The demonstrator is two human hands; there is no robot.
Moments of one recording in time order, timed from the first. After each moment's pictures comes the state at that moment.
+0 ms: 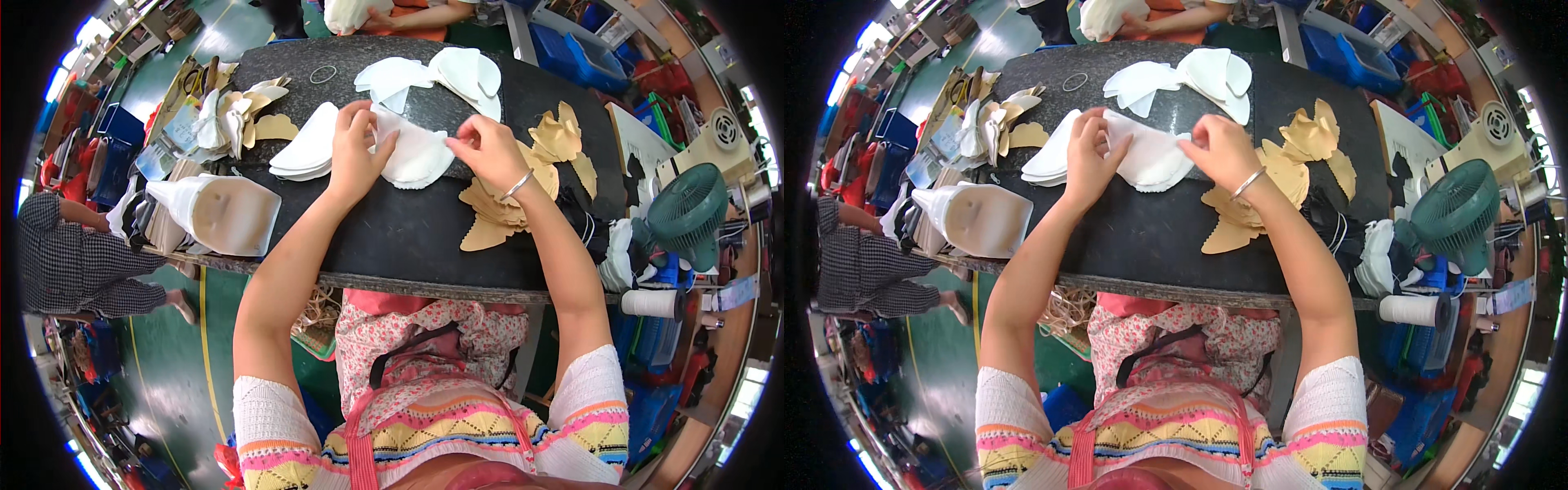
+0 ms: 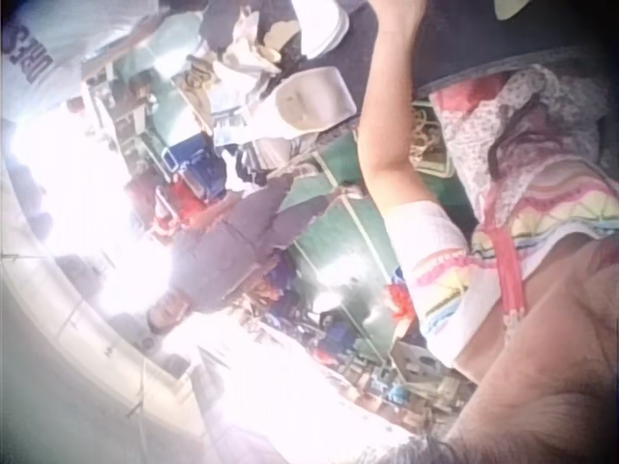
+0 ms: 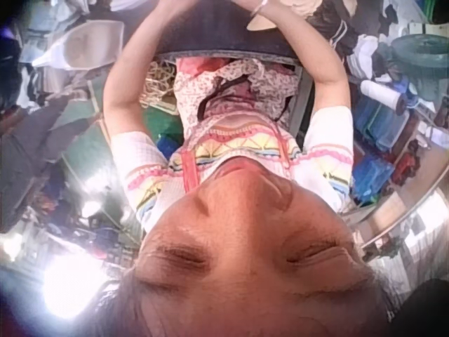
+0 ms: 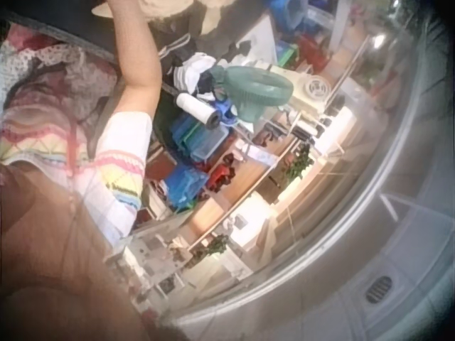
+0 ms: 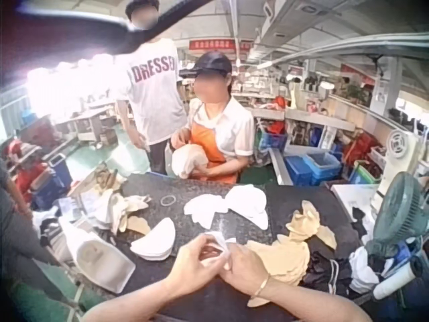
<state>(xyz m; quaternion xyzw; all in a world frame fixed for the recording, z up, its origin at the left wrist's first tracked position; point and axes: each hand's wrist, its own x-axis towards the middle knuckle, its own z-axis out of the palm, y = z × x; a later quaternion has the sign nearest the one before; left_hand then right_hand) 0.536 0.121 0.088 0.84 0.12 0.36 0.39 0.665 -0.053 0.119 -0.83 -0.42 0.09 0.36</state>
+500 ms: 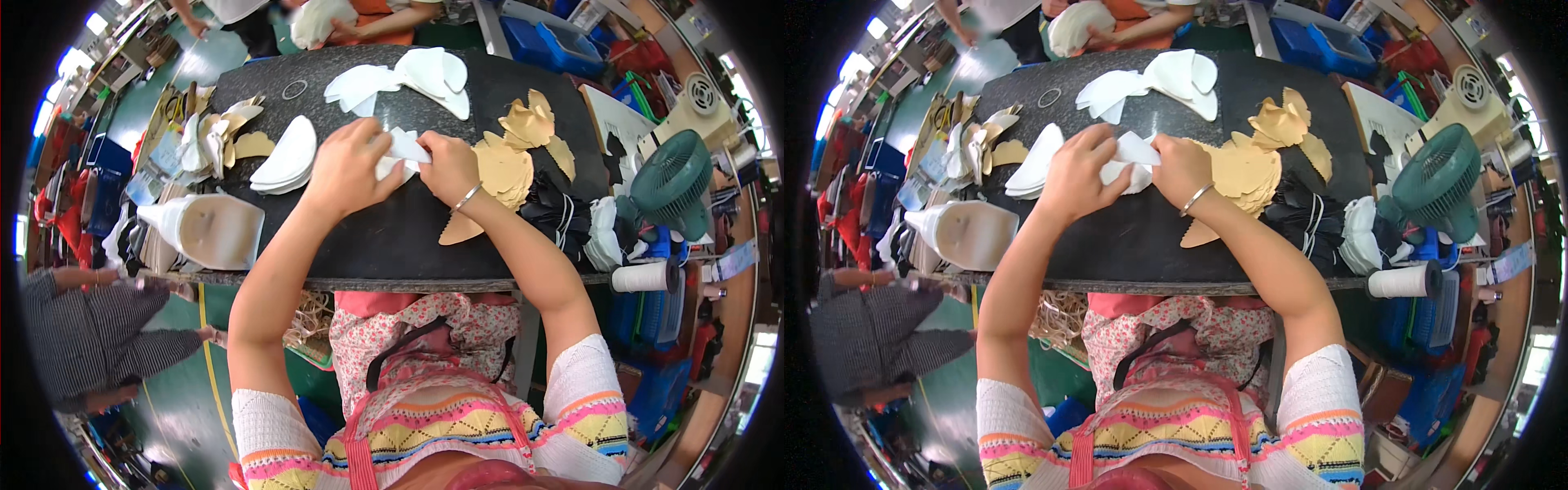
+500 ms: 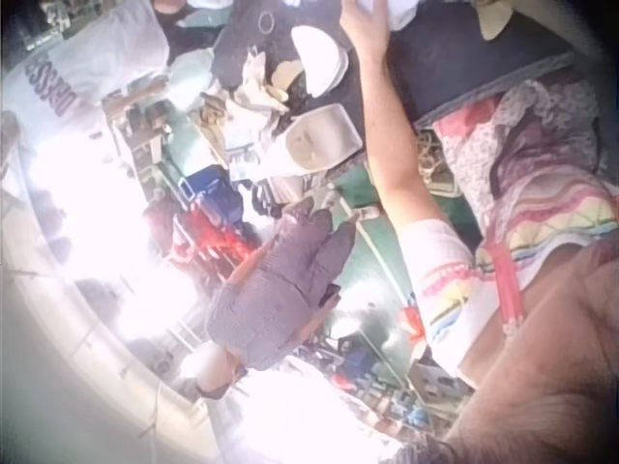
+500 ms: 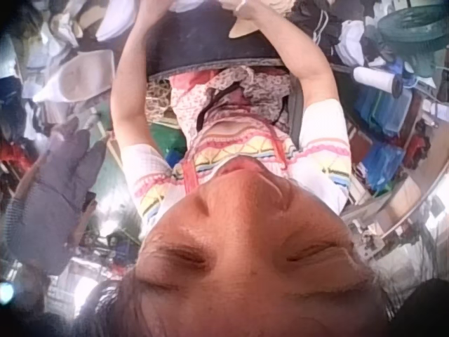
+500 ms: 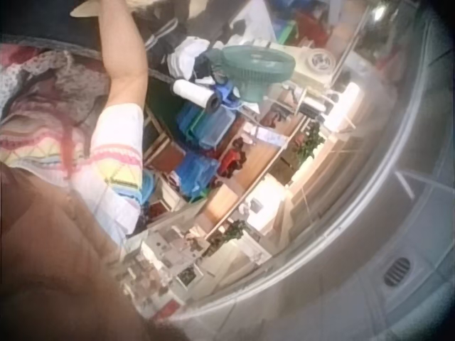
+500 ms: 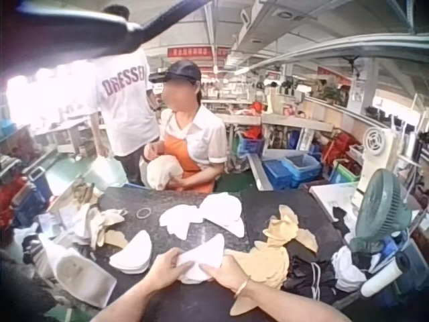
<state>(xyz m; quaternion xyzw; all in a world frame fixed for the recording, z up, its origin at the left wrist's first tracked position) 0.525 0.095 0.149 0.94 -0.09 0.30 0.17 0.625 -0.050 0.107 -0.85 -0.40 -0.05 0.35</state>
